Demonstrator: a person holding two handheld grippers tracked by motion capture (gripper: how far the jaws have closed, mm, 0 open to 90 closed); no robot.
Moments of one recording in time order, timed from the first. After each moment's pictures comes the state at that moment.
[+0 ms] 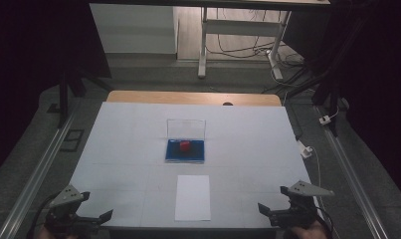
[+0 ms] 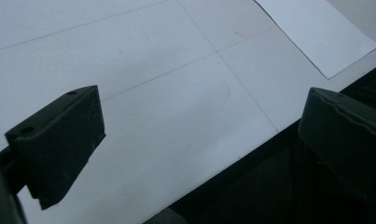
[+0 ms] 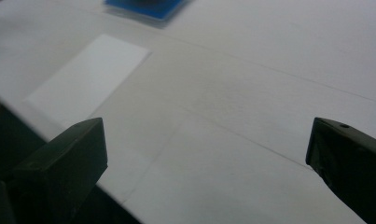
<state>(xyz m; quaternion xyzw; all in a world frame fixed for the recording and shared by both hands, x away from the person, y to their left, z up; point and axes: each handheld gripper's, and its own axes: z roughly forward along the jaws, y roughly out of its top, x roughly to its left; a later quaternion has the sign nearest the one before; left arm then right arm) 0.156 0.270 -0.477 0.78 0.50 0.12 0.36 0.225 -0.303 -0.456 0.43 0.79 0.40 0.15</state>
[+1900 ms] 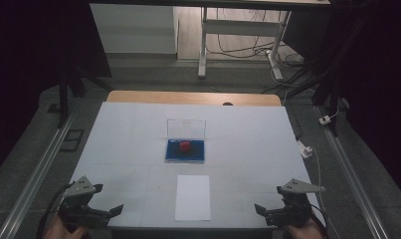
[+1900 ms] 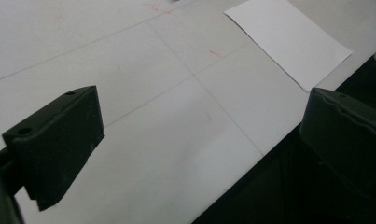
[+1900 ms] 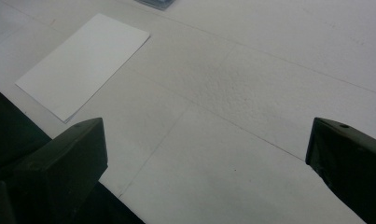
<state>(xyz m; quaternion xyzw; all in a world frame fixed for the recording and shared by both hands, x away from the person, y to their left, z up) 0.182 0.252 -0.473 0.80 0.45 0.10 0.38 0.230 -0.294 -0.460 0.42 0.82 0.37 0.14</state>
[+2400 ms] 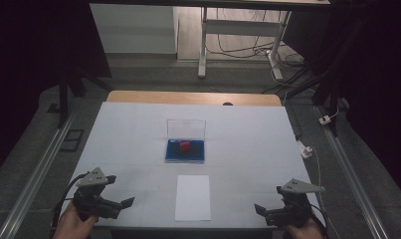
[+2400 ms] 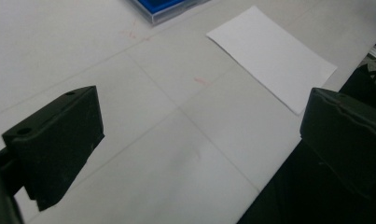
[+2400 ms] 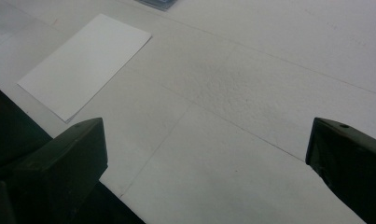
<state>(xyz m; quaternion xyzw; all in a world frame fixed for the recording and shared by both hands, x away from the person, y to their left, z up) 0.211 0.233 -0.472 0.81 0.41 0.09 0.41 0.230 -0.294 -0.460 0.41 0.82 0.38 0.14</state>
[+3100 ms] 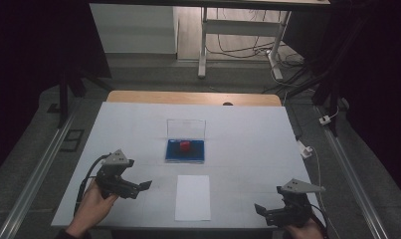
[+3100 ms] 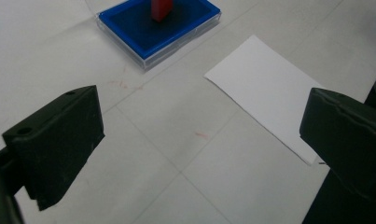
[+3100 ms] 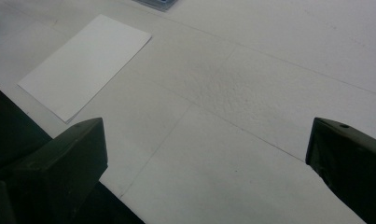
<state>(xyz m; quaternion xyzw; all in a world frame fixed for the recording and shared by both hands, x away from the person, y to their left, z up) 0.264 0.198 -0.462 0.82 0.39 0.09 0.40 0.231 -0.295 -0.460 0.42 0.82 0.38 0.14</state>
